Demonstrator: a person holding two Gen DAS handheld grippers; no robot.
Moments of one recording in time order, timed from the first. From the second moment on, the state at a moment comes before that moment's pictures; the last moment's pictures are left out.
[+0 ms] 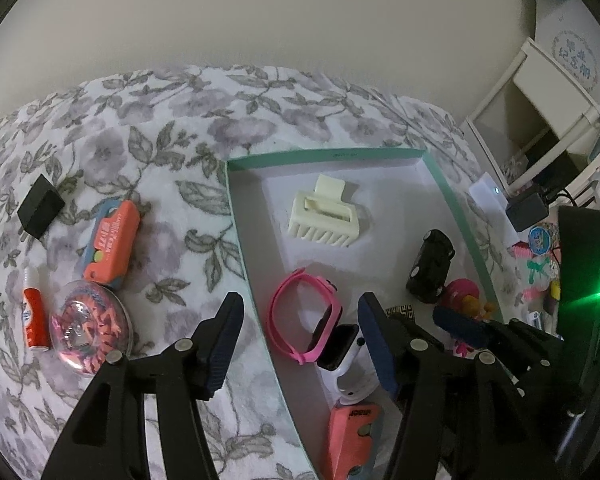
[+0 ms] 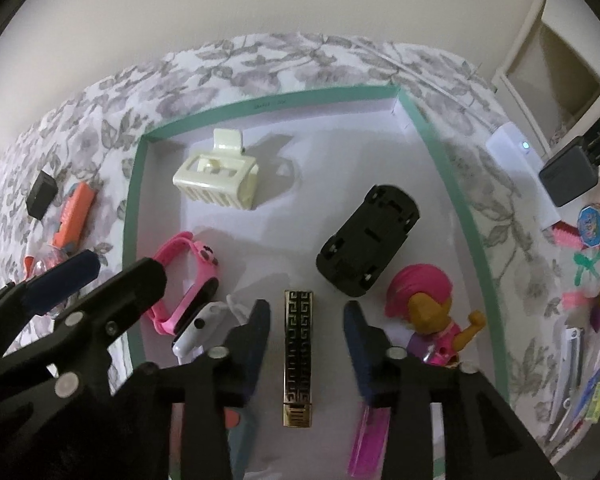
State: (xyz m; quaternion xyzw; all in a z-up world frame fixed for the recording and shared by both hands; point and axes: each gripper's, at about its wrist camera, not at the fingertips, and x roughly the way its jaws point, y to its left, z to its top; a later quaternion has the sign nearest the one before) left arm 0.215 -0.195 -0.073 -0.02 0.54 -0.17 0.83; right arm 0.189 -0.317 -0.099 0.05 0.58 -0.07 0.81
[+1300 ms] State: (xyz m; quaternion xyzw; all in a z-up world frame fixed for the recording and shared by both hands) left arm 0.239 -0.119 -0.061 -0.08 0.52 -0.03 0.85; right arm 0.189 -0.313 -0.061 0.05 0.47 -0.08 0.88
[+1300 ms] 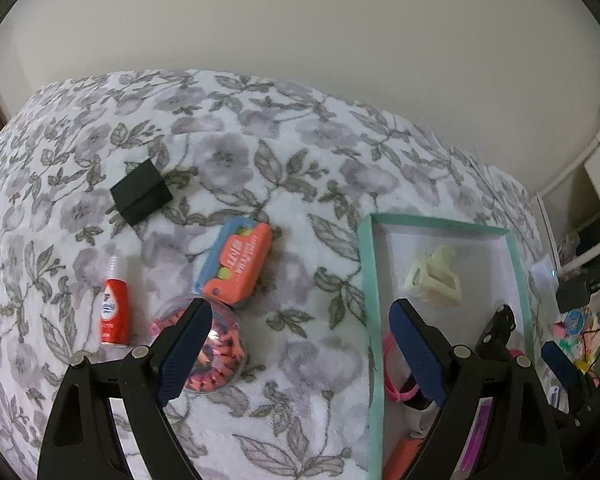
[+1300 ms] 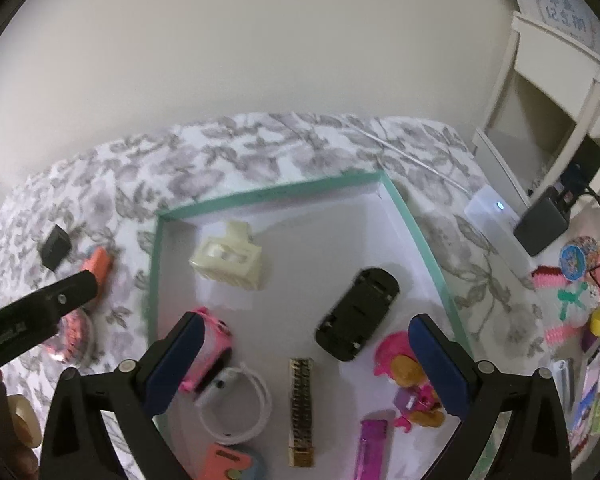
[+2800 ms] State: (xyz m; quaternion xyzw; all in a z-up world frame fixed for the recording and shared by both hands) left arm 0.249 0.072 -0.057 -0.22 0.51 0.11 0.82; right arm 0.211 -0.118 -0.081 -0.07 0.47 0.06 0.88
